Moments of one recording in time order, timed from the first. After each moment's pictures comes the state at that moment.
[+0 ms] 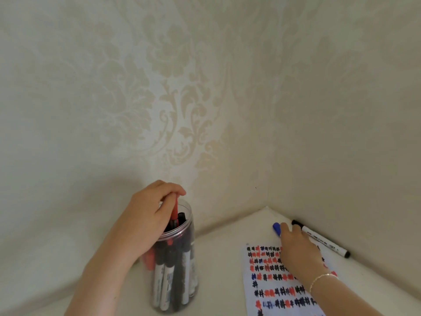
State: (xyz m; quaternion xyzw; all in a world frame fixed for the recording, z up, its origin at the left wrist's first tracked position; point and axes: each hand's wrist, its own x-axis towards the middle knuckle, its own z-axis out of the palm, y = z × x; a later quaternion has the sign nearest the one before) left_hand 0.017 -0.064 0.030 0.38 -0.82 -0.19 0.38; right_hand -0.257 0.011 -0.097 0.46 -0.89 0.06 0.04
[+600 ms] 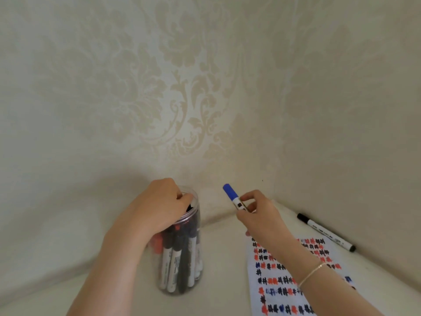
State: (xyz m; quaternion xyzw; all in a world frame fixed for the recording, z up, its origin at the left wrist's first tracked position) left_hand 0.009 -0.075 0.033 0.50 -0.84 -0.07 0.19; right_hand -0.176 0.004 -0.021 0.47 -0.70 0.49 -0.23
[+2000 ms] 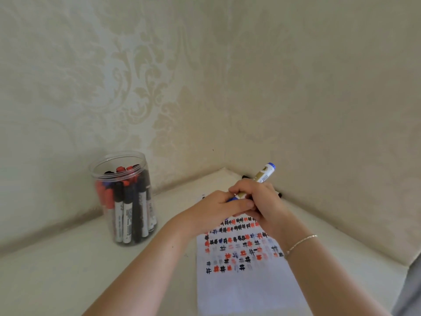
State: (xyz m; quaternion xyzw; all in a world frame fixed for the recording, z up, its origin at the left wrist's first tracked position) left_hand -0.106 0.038 -0.046 0.17 -0.84 -0.50 0.11; right_hand -0.209 0.121 -0.030 0.27 -0.58 0.66 -0.39
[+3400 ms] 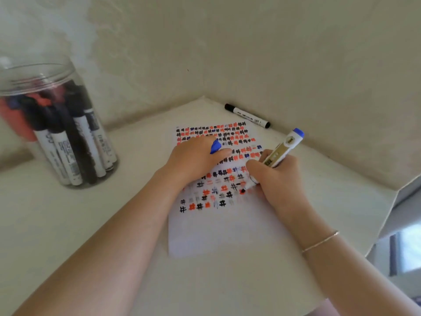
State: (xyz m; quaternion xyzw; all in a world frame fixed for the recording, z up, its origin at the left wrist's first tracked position) left_hand -0.153 0.009 -0.129 0.30 -0.93 -0.16 0.14; right_hand -0.224 0.169 -0.116 0.27 -0.73 0.60 -0.18
